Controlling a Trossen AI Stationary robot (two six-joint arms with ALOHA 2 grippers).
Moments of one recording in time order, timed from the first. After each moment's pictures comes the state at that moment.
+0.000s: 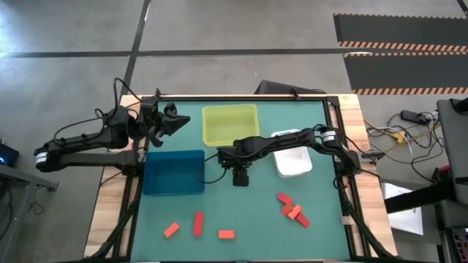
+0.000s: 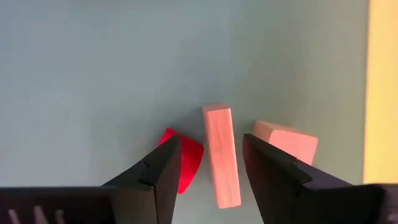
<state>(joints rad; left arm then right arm) 0.26 0.67 0.62 0.38 0.18 -0.62 0.01 2.19 1.75 -0.88 0.01 0.00</state>
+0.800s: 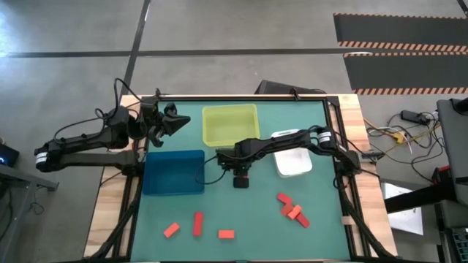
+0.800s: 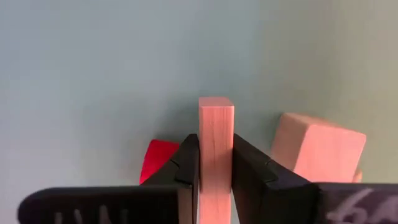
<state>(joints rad) 0.26 0.67 0.62 0.38 0.18 -0.62 0.01 2.22 1.77 -0.91 -0.03 0.06</state>
